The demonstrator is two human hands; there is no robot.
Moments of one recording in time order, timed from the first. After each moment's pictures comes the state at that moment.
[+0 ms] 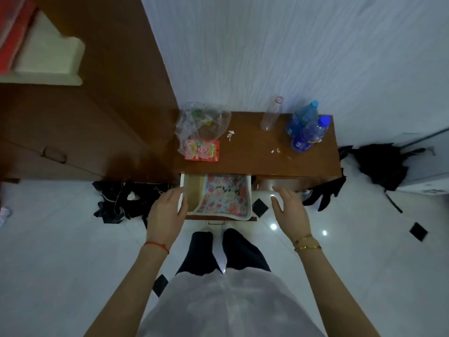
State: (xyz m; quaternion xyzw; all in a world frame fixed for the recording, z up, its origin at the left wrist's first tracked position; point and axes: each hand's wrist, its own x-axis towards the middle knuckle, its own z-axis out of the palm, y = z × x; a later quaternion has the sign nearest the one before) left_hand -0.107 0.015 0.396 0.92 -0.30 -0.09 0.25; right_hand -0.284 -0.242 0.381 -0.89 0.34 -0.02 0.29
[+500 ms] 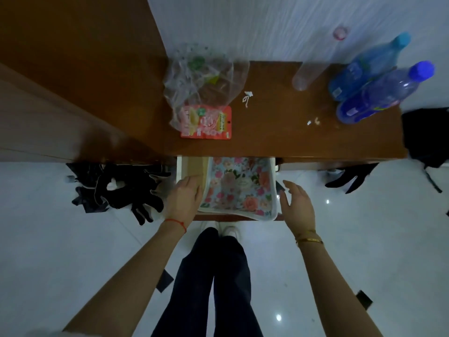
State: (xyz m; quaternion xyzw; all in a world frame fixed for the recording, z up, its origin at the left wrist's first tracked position) left_hand -0.026 -0.017 0.134 0.90 -0.33 -0.23 0.15; right_hand -0.218 -0.235 0.157 -0.84 0.44 0.05 0.30
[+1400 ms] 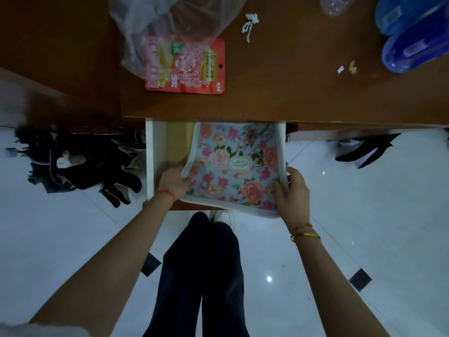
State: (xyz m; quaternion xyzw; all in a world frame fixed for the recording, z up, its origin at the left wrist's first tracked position) left_hand -0.033 -0.029 -0.021 0.85 -0.08 -0.48 0.19; right_hand -0.238 -0.222 0.030 -0.78 0.49 0.02 0.38
